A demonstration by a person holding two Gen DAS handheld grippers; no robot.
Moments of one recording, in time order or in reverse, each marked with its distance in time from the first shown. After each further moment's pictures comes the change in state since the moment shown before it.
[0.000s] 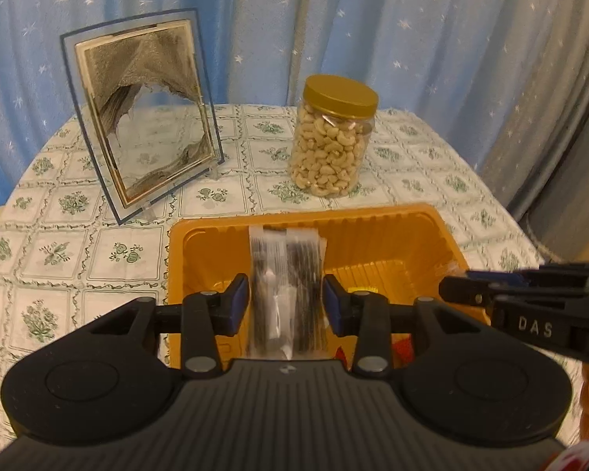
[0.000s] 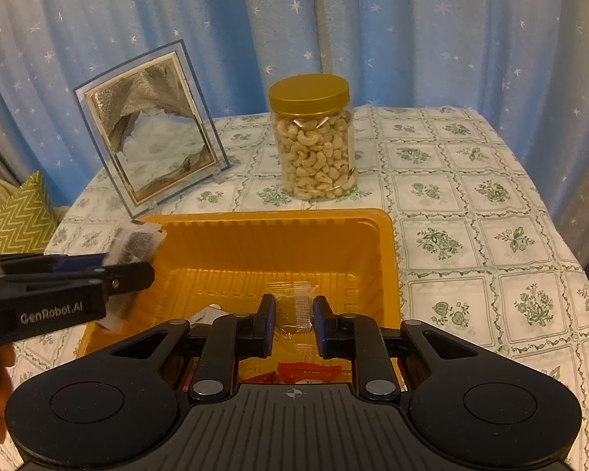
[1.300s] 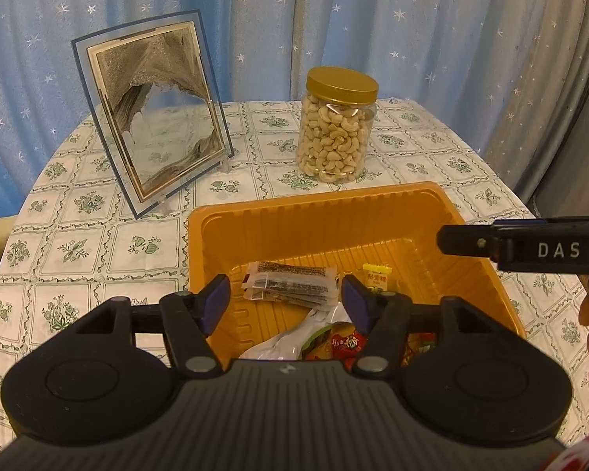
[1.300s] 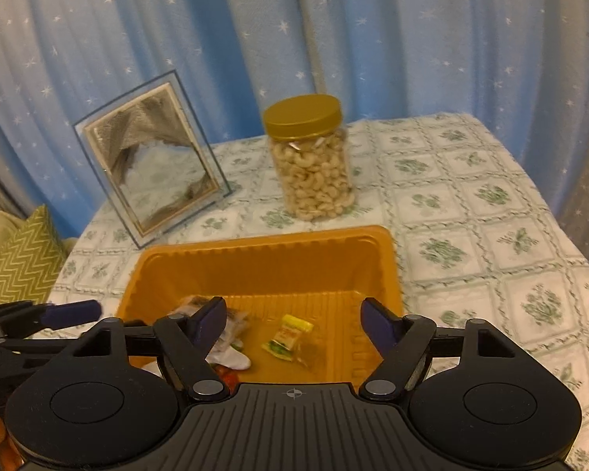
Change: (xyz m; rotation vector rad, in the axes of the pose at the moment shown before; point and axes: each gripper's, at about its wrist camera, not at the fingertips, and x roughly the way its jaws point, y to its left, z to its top) left arm -0.014 0.002 -0.016 0.069 0.002 0.031; right arm -0.006 -0.009 0.004 0.077 -0.057 0.025
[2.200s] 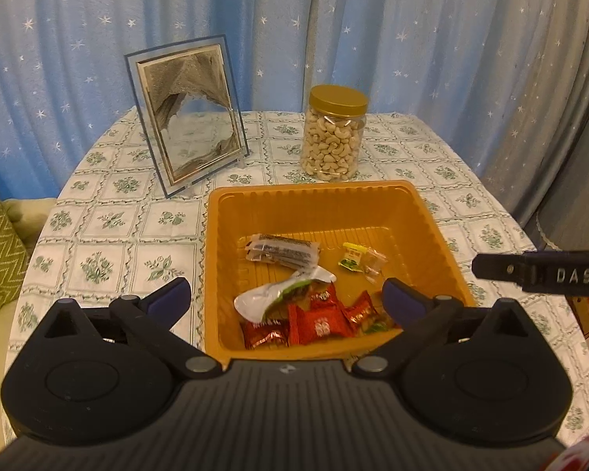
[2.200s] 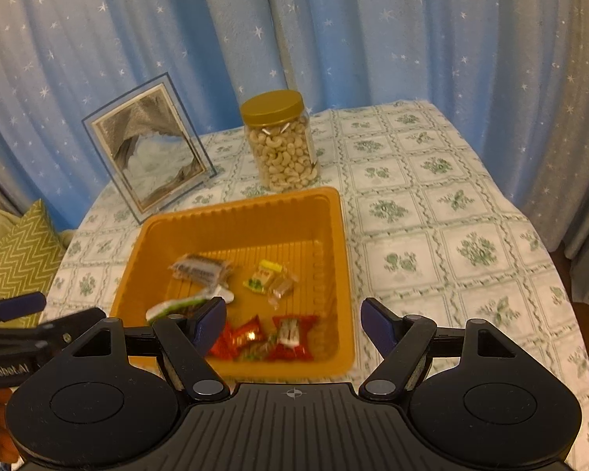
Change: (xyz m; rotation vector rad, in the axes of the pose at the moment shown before) left arm -0.091 -0.031 -0.034 -0.058 -0.042 0.063; right arm -0.090 -0.004 -0.039 0.027 0.021 -0.049
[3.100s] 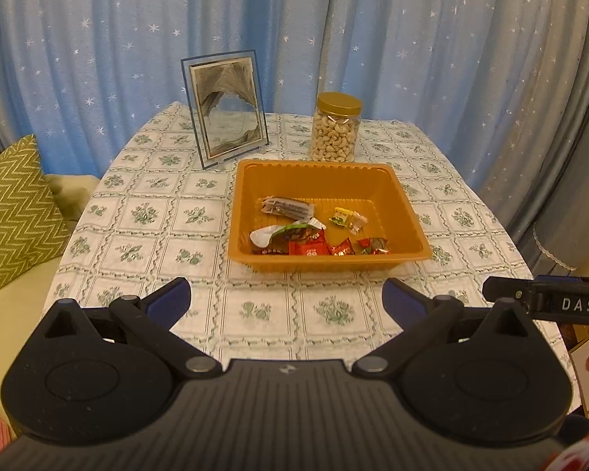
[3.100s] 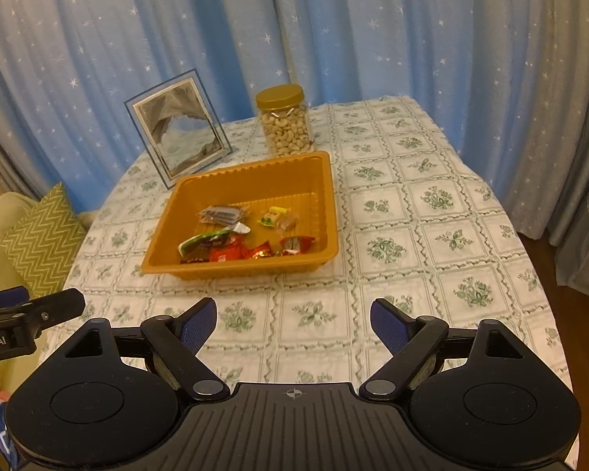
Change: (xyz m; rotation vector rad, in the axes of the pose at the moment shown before) left arm -0.126 -0.018 -0.071 -0.066 -0.035 0.050; right arm -0.114 0.013 -0.085 -0.008 -0.023 -0.002
